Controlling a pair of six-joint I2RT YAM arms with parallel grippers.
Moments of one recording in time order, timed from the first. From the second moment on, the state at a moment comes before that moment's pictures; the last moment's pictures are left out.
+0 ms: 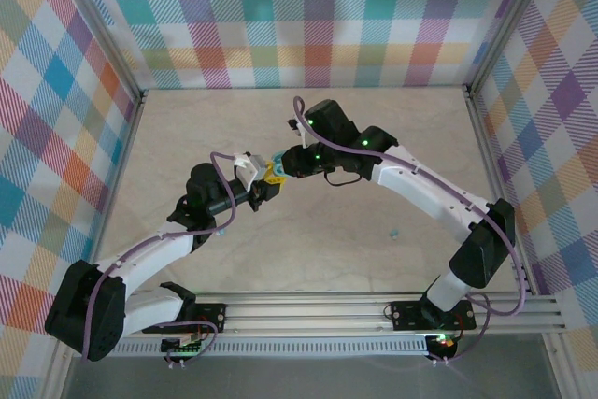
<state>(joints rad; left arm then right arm) -0.45 1.14 0.52 0.47 0.53 0.12 0.81 1.61 1.58 -0.76 -0.24 0.43</state>
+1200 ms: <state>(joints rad) -0.47 1.15 0.52 0.46 0.53 0.13 0.82 1.66 1.60 -0.76 -0.25 0.42</state>
